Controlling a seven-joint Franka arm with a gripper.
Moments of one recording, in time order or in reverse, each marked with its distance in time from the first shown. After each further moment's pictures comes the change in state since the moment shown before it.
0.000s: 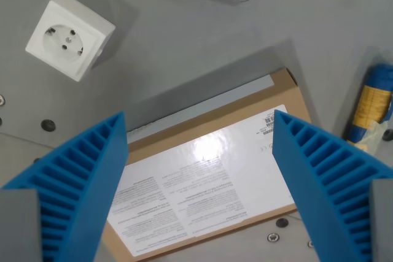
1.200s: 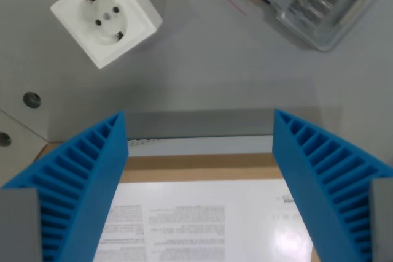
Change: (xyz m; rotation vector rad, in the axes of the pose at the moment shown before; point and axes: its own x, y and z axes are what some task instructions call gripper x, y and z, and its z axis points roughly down) arm -0.004 -0.054 0.074 -0.009 0.009 -0.393
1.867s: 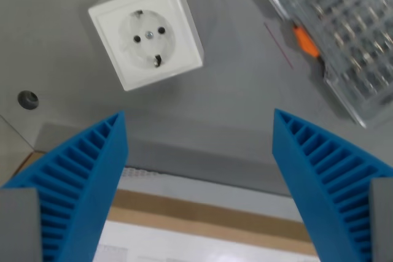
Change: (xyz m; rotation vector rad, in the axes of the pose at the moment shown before) arm 0.016 -0.032 0.047 -0.010 0.011 -0.247
